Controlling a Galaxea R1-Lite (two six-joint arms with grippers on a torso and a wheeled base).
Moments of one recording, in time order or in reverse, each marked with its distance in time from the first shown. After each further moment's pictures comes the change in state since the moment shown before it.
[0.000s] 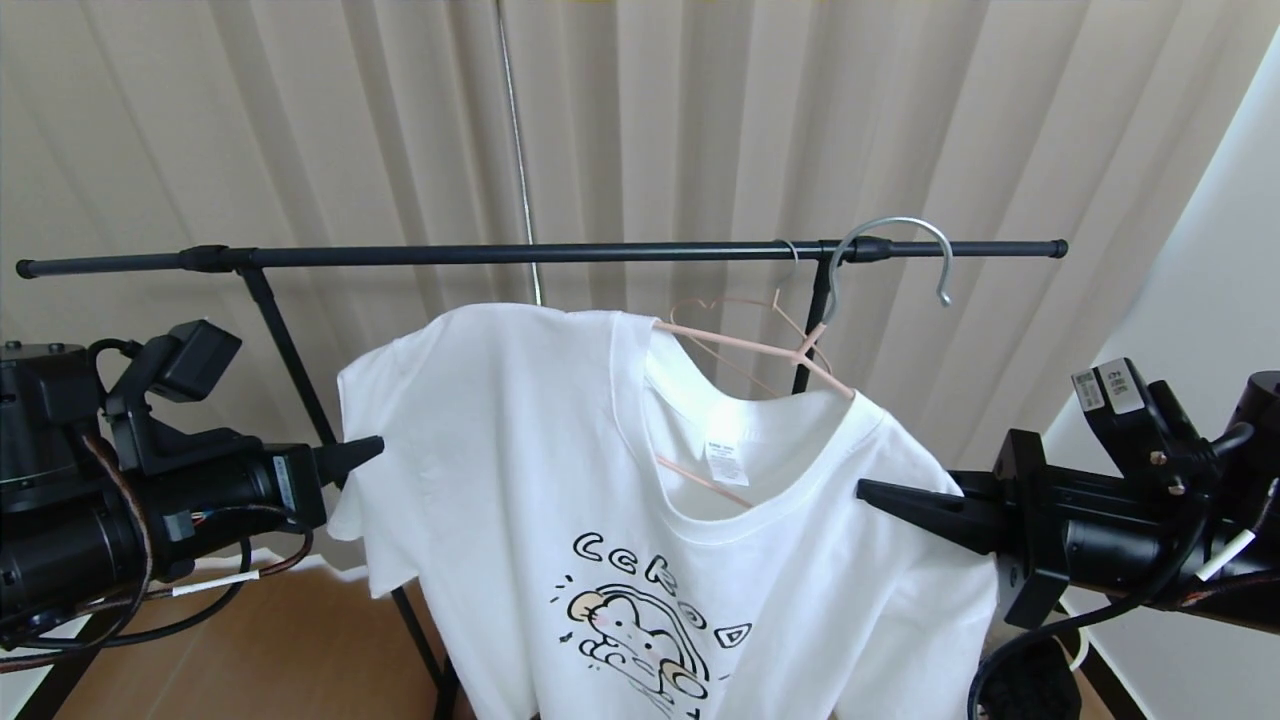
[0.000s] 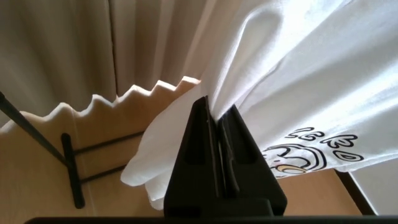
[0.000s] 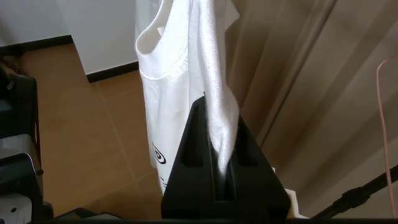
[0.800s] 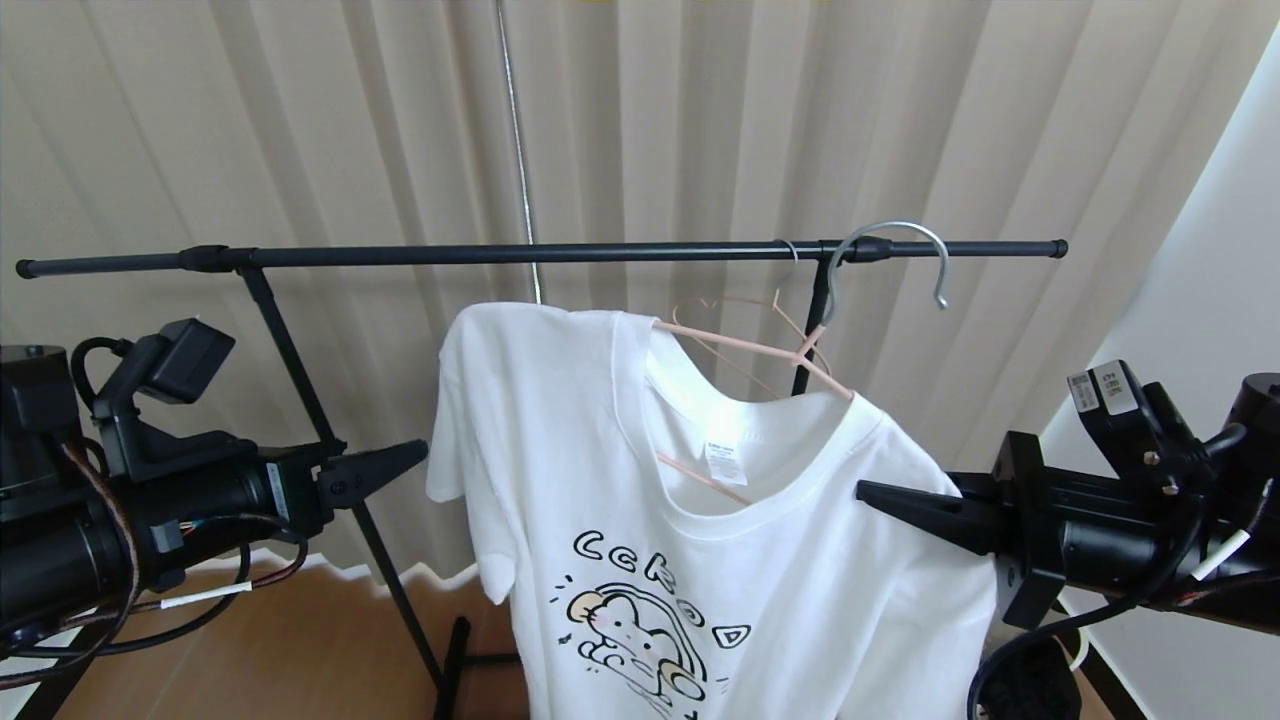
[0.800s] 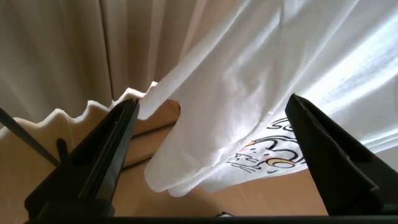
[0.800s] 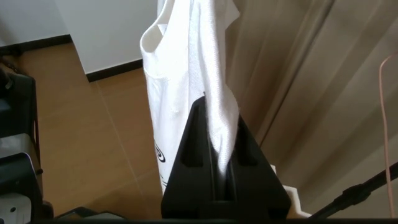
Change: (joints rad) left arm -0.027 -0.040 0.013 0.001 -0.009 0.003; right arm 0.001 0.007 0.002 0.000 -0.001 0.000
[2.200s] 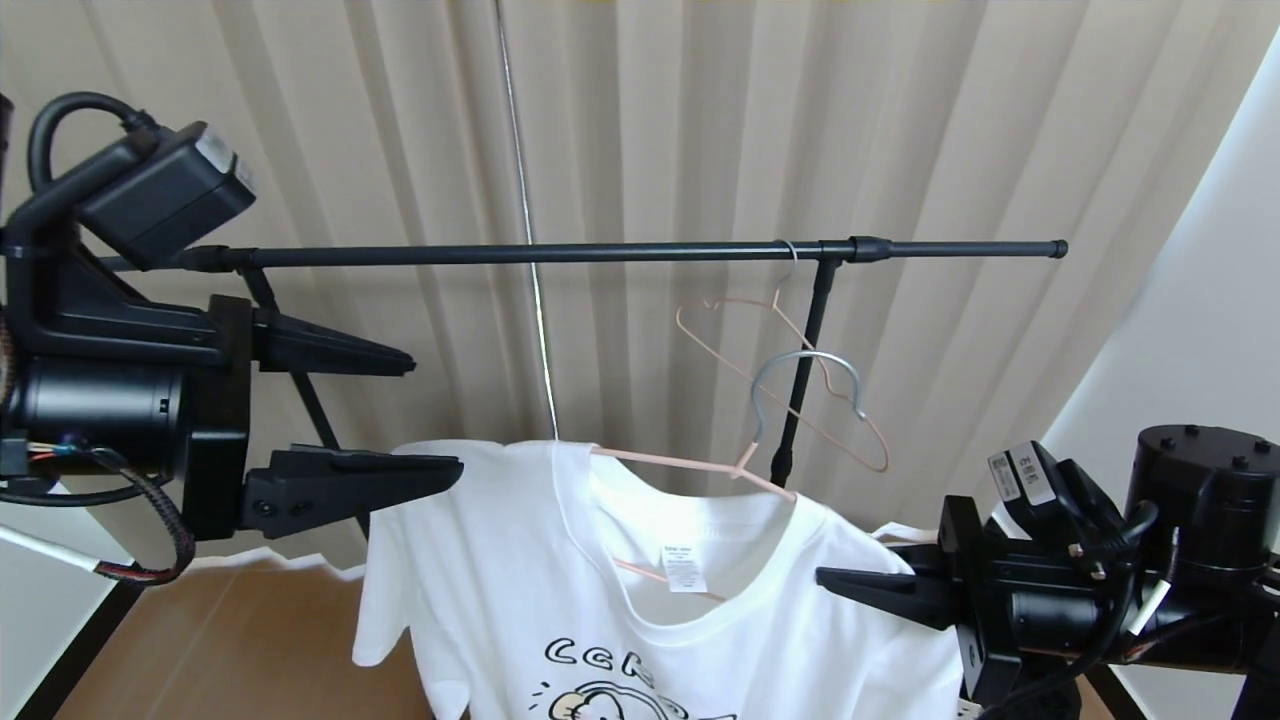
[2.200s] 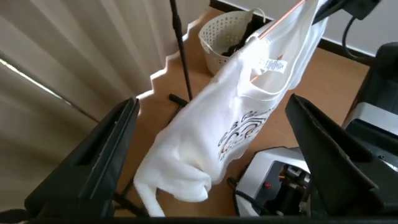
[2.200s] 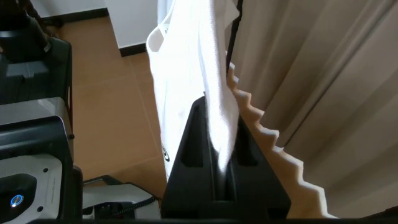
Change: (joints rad) left arm -0.202 -0.051 -0.636 0.890 -0.236 0.599; right arm 0.082 0.092 0.057 0.001 0.056 -0.092
